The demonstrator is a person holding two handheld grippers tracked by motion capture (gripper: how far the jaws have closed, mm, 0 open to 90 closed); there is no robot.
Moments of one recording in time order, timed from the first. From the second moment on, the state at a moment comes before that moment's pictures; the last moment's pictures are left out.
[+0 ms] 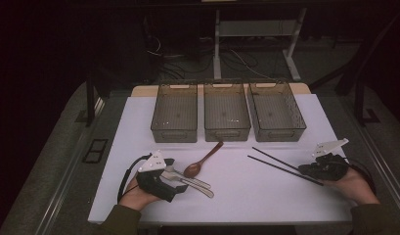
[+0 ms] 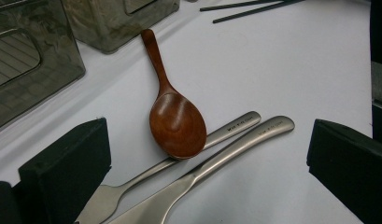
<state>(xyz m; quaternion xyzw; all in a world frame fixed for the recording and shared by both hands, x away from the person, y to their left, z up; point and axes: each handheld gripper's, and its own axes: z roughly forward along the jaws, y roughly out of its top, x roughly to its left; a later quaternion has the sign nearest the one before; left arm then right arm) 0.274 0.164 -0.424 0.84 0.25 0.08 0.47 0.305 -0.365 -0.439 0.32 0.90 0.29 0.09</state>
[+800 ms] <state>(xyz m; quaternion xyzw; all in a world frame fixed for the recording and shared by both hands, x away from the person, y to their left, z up) 0.274 0.165 -0.424 0.85 0.24 0.08 0.47 0.301 -0.375 -0.425 0.33 0.88 0.32 0.11</state>
